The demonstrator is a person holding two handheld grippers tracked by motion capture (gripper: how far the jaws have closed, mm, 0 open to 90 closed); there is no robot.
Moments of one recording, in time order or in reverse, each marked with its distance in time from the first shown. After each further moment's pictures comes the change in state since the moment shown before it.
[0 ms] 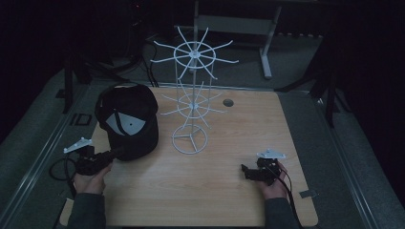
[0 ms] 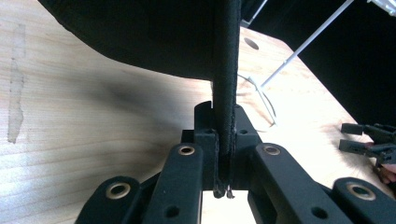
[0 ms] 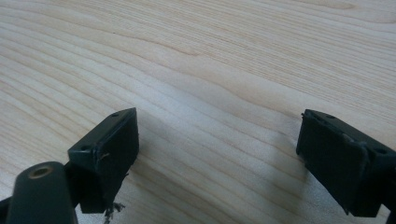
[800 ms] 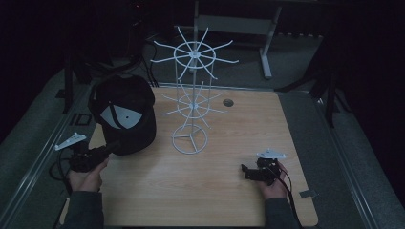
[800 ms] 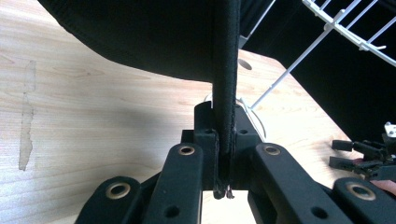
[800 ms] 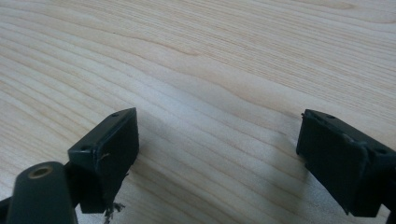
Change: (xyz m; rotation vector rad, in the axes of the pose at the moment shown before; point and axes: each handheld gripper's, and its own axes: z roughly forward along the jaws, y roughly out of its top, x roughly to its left) left arm -0.013 0.018 -0.015 -0.060 0.002 0.013; right arm 0.000 0.000 0.000 0.001 0.000 0.001
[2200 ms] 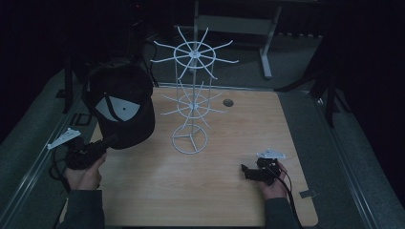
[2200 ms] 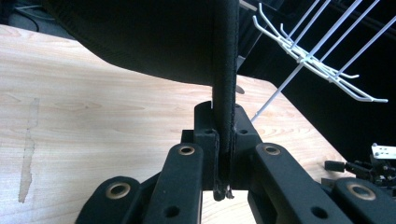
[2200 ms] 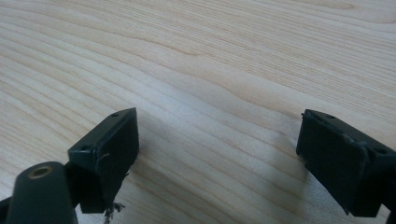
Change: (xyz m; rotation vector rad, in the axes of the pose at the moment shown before) left arm -0.021 0.018 -0.013 -0.090 0.008 0.028; right arm 0.000 0.000 0.000 -0.001 0.000 0.000
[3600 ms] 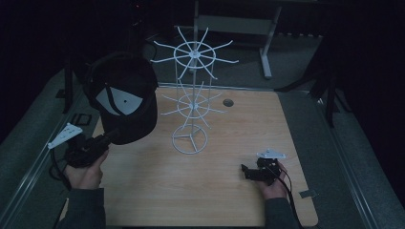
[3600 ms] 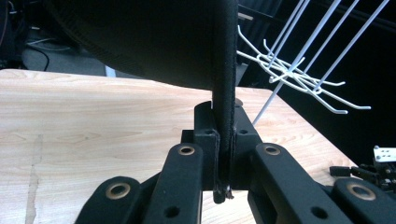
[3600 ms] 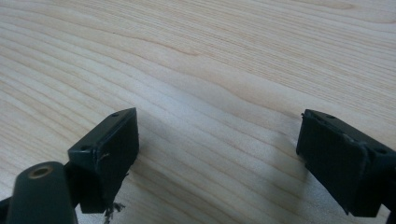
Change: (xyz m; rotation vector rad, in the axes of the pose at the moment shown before) left arm -0.028 0.017 -0.005 -0.042 0.021 0.109; right arm 0.000 0.000 0.000 0.000 0.000 0.000
